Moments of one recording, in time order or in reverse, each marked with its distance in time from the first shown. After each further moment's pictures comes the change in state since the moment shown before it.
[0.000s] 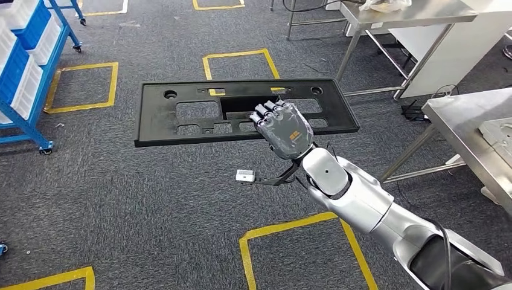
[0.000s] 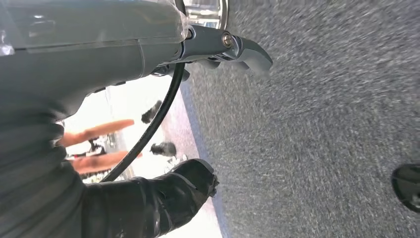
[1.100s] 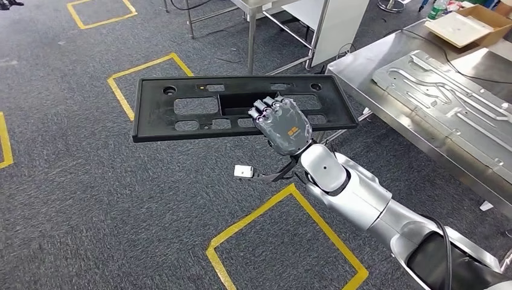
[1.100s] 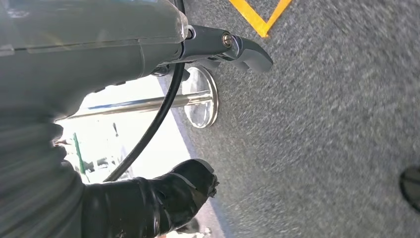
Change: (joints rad) left arm 0.006 0.005 0.002 0.000 0.003 -0.006 0.020; right arm -0.019 0.009 0.001 0.015 0.006 0.012 0.009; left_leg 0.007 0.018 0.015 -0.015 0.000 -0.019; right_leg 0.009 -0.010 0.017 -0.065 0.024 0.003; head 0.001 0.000
